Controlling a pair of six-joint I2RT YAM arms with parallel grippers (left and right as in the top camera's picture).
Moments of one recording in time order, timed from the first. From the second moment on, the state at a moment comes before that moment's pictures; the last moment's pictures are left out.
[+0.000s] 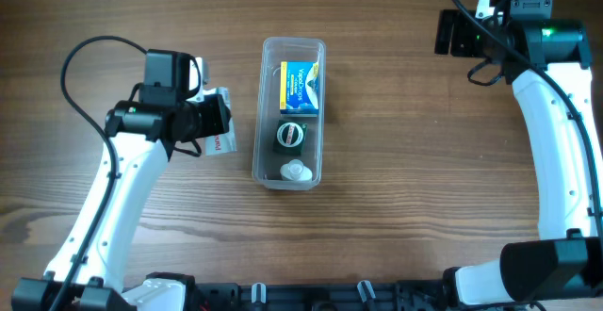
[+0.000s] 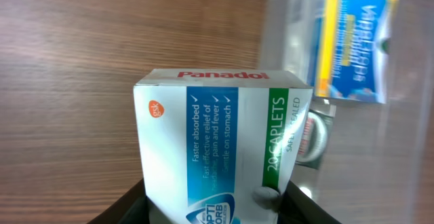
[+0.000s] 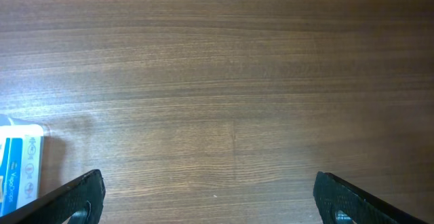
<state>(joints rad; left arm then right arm) -0.13 1.40 1.10 -0.80 0.15 -0.29 0.04 1.64 1.70 -0.99 0.15 0.06</state>
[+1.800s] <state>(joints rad) -0.50 1.62 1.10 -0.67 0.06 -0.35 0.04 1.64 1.70 -0.99 0.15 0.06</state>
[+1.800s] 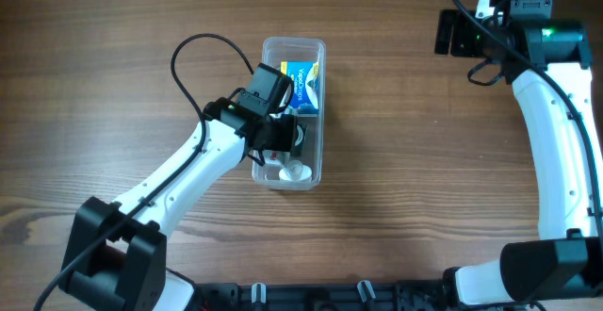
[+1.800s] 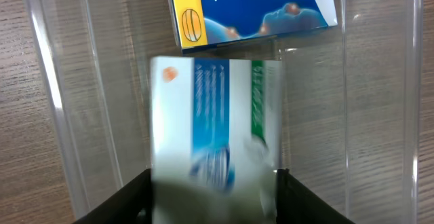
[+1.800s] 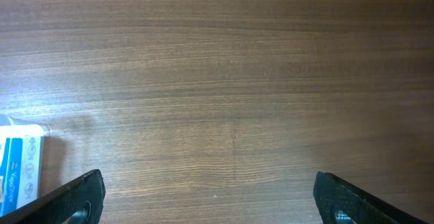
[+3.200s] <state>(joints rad) -0.51 1.68 1.10 -0.53 0.02 -0.36 0.04 1.64 1.70 -0.99 0.15 0.06</state>
